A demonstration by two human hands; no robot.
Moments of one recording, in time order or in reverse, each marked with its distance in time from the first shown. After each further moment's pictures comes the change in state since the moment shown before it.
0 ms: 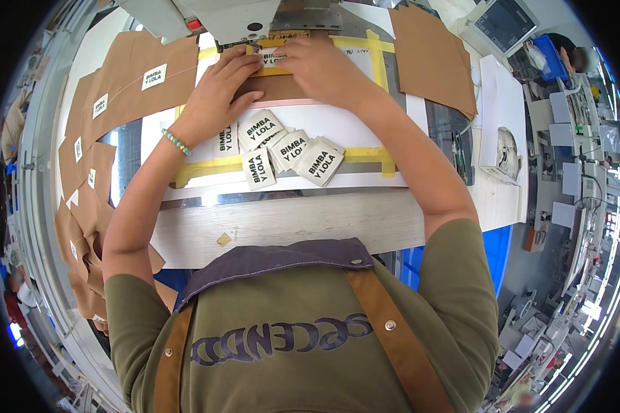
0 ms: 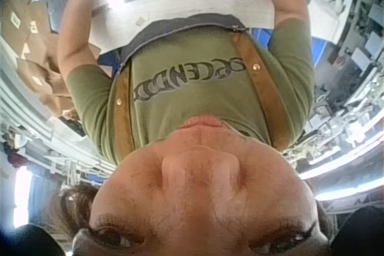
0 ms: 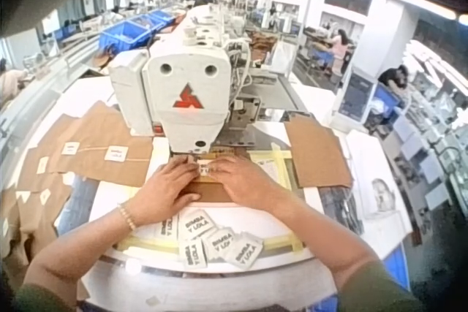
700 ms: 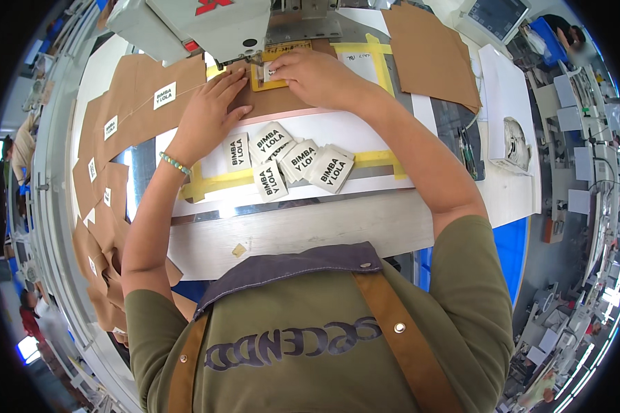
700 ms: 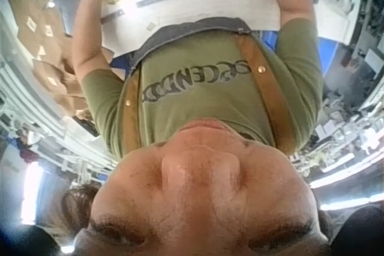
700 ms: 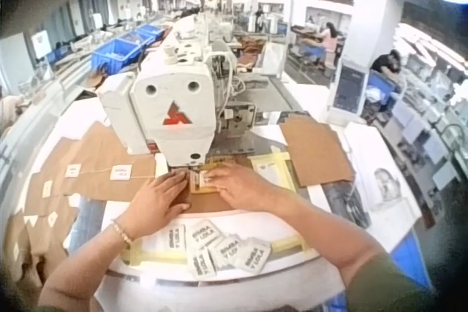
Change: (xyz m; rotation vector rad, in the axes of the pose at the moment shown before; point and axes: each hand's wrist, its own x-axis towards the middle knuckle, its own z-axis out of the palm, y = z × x) left_hand -0.012 -0.017 -0.017 0.138 -0.005 0.012; right_hand 0.010 -0.003 0.002 0.238 -0.060 0.134
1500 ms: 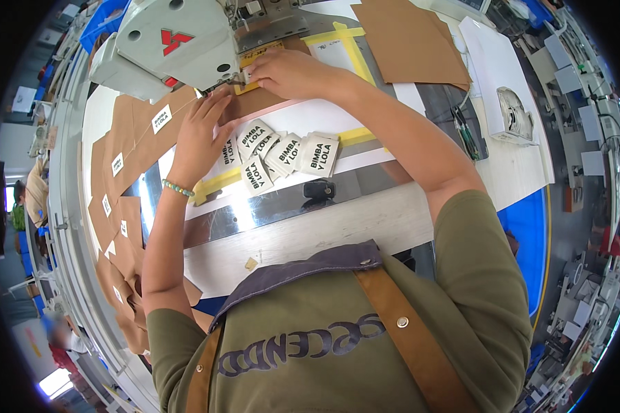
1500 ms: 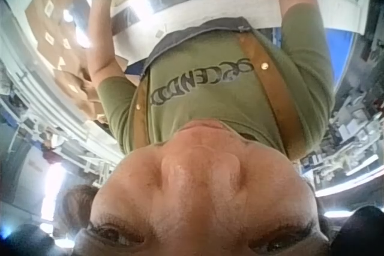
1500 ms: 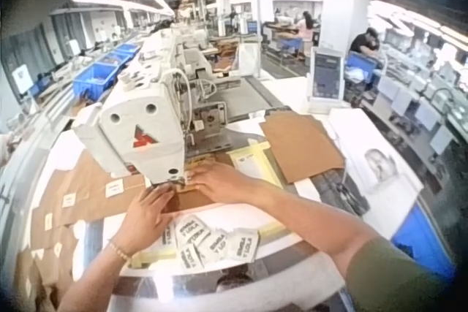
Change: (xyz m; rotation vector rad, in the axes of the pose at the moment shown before) left_hand -0.004 0.024 -0.021 -0.049 0.031 0.006; right_hand 0.001 0.000 -0.005 -0.053 0.076 0.021
